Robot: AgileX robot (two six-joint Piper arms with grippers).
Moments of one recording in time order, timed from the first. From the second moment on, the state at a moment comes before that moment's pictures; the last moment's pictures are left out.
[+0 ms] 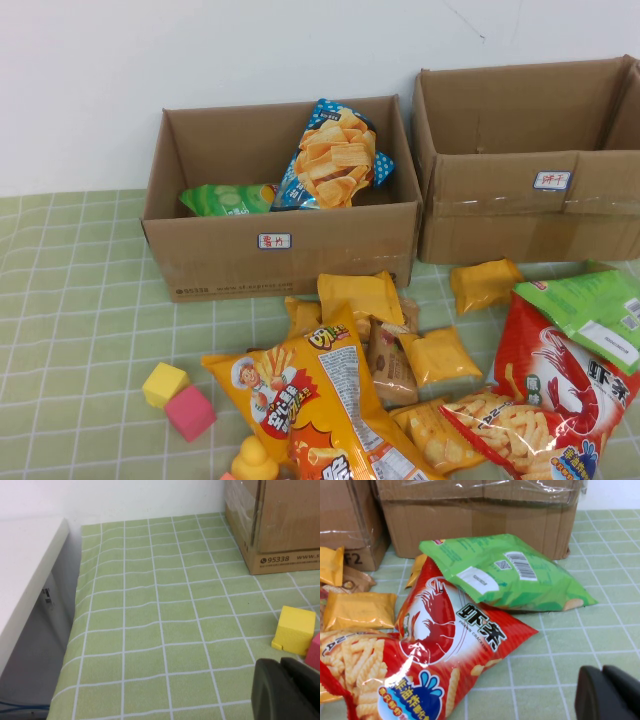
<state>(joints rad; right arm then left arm) 0.06 -0.01 0.02 0.04 0.42 -0.03 0.02 -0.01 0.02 0.03 0.36 -0.06</state>
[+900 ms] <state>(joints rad) 0.06 -0.01 0.02 0.04 0.42 -0.03 0.02 -0.01 0.02 0.04 0.36 -0.05</state>
